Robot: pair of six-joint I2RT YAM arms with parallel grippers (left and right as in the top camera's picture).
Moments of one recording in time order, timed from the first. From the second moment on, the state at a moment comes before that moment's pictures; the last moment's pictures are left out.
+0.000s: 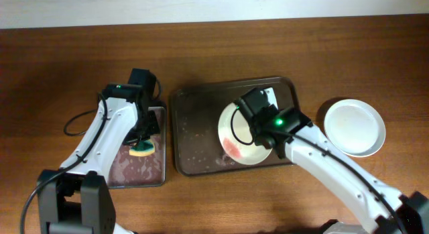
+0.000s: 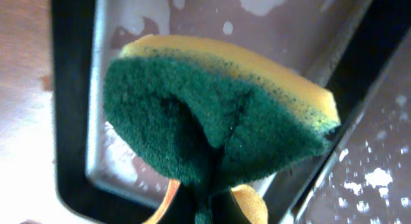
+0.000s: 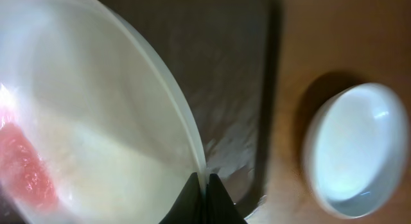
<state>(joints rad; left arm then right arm) -0.16 1.71 1.26 -1.12 -0.19 -0.46 0.61 1.49 1.18 -0.94 0.50 0.28</state>
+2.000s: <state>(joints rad) -0.14 1.71 1.22 -1.09 -0.13 -0.41 0.09 1.50 1.39 -1.07 0.15 0.37</state>
